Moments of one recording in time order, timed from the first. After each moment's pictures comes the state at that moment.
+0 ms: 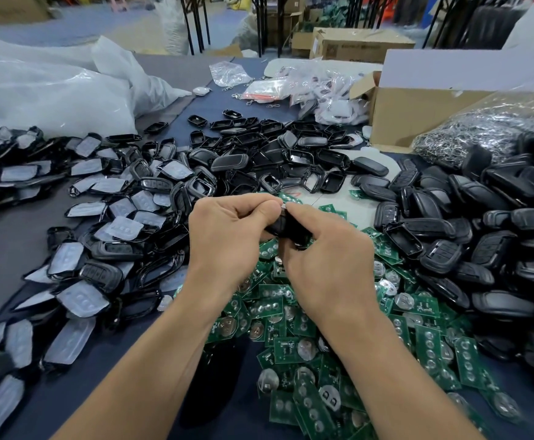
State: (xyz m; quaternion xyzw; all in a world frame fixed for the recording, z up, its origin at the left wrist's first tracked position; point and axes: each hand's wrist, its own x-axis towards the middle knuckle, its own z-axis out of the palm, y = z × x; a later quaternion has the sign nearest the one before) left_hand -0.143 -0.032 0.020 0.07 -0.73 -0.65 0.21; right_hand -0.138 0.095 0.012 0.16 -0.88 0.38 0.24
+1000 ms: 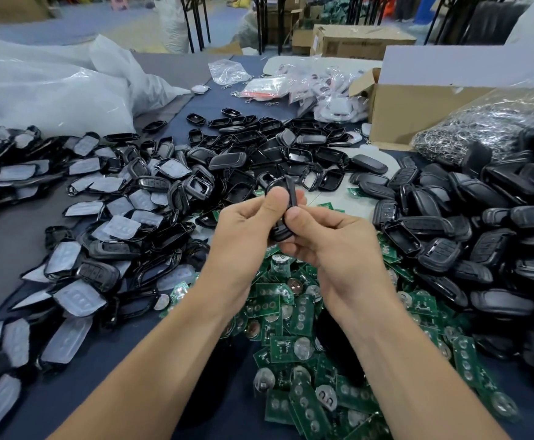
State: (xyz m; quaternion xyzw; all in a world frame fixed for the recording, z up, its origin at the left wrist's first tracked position) left_hand -0.140 -0.018 0.016 0.04 -0.66 -0.75 0.07; right_hand -0.151 0.106 0.020 -0.03 -0.57 0.82 -0.09
